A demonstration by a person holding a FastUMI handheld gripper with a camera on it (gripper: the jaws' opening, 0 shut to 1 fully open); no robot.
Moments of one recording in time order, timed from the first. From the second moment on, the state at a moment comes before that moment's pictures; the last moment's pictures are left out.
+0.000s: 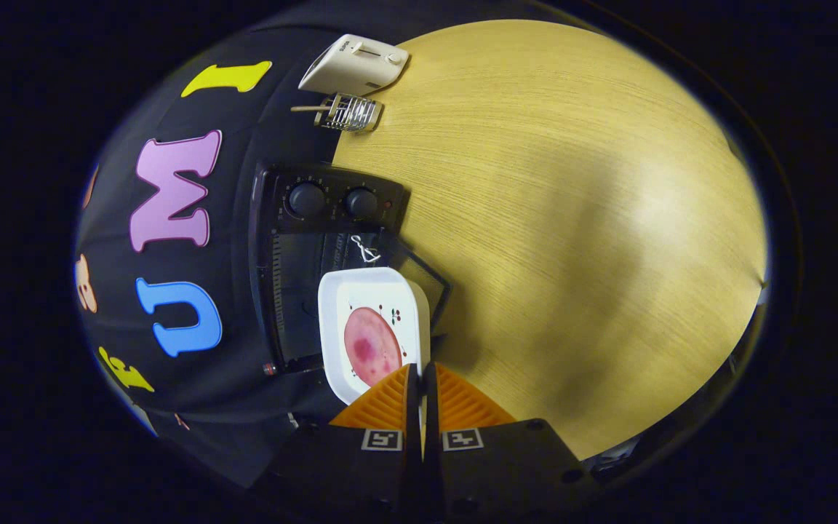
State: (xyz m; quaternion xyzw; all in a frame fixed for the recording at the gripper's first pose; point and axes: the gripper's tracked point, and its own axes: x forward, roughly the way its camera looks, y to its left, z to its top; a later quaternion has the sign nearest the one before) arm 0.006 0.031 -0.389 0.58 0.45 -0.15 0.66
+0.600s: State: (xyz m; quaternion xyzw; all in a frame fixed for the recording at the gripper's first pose) arm 0.114 0.099 -0.421 0.63 0.33 -0.28 0.64
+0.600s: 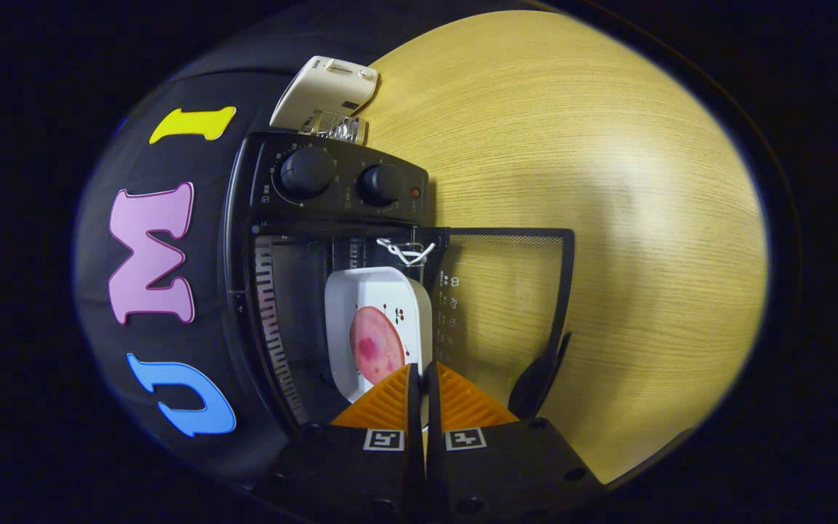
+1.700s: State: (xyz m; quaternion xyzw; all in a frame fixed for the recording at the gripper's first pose) arm 0.077 0.122 -0.336 0.55 0.36 -0.05 0.75
